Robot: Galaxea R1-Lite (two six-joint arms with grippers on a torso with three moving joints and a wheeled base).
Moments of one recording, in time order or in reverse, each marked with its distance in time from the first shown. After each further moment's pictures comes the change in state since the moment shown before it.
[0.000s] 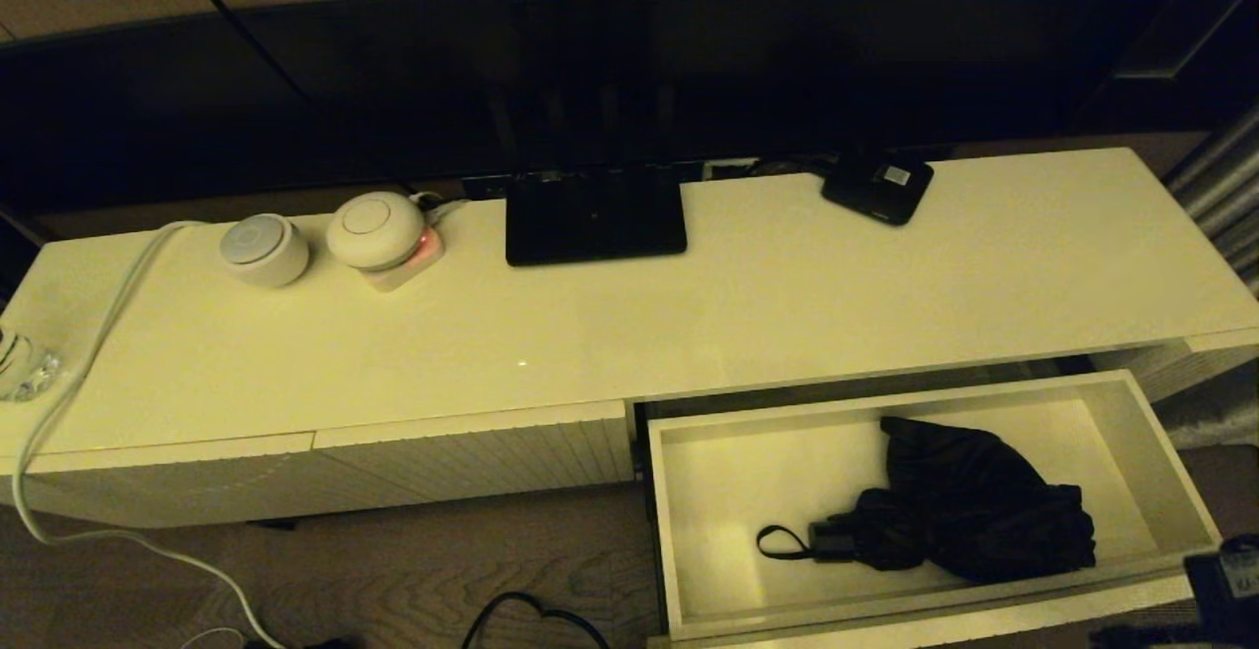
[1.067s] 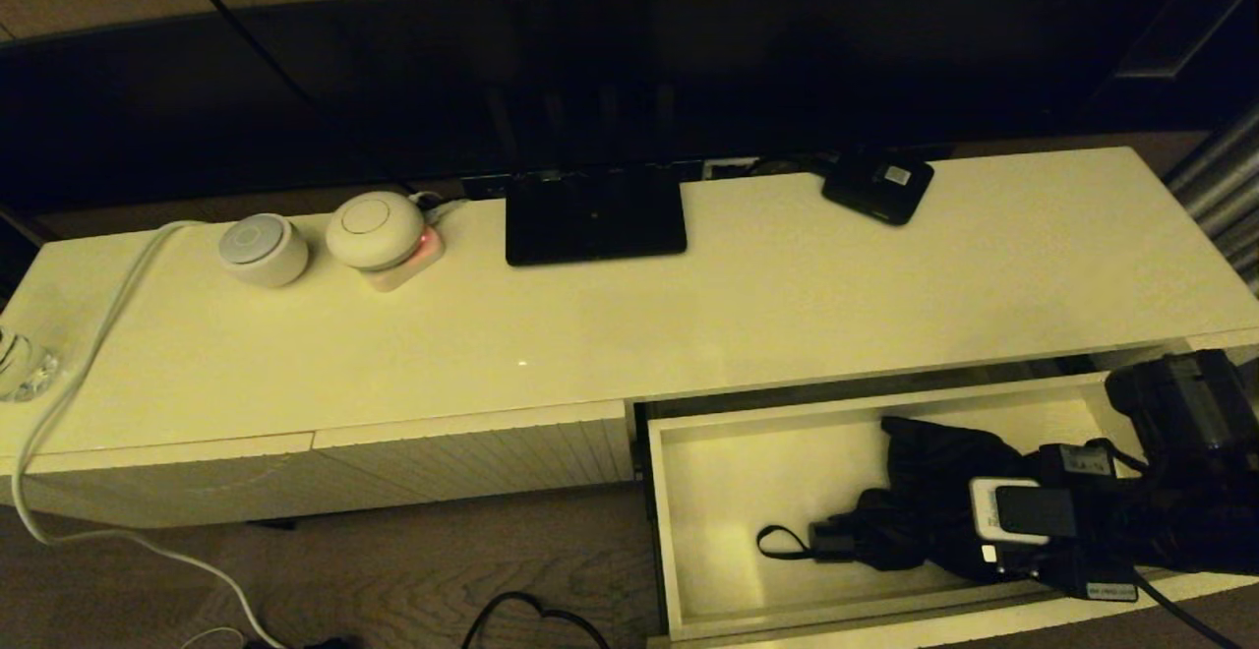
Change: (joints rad) left arm 0.000 0.000 0.000 0.000 0.000 0.000; right arm -0.165 0.486 -0.046 -0.489 -0.087 0.001
